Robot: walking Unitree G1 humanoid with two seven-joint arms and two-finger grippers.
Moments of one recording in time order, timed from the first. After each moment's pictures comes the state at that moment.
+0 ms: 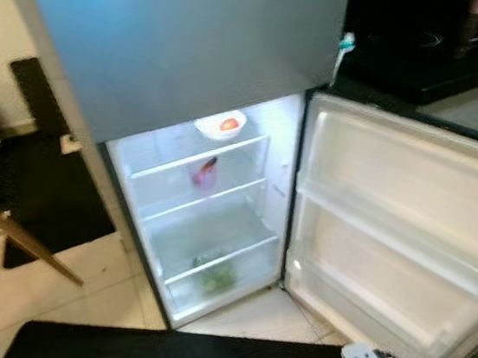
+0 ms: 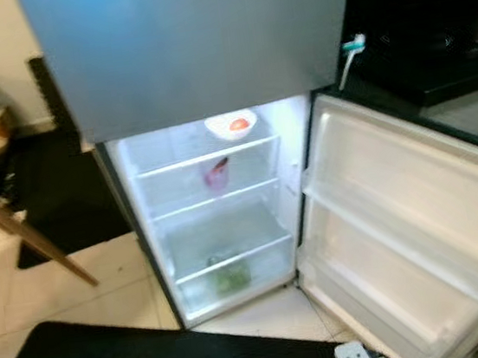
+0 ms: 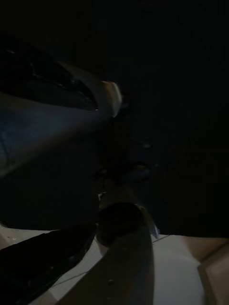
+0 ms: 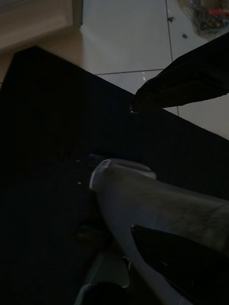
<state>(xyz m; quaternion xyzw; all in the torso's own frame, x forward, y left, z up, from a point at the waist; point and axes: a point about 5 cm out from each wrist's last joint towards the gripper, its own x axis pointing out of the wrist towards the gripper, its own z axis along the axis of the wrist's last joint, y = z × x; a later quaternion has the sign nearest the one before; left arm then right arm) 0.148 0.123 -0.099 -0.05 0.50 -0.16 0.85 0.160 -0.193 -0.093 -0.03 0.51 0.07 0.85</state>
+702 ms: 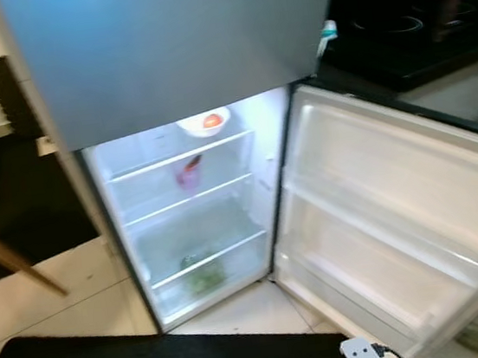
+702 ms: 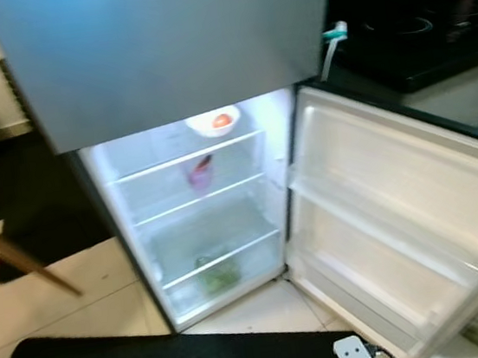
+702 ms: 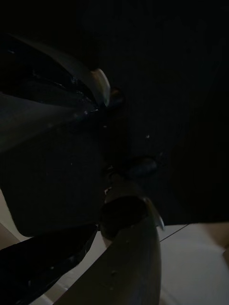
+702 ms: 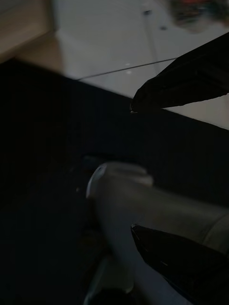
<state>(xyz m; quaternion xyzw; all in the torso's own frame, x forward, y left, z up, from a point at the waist) 0.147 0.123 -0.099 -0.05 0.50 -0.17 0.85 0.163 -0.192 -0.092 -0.03 0.51 0.08 0.86</state>
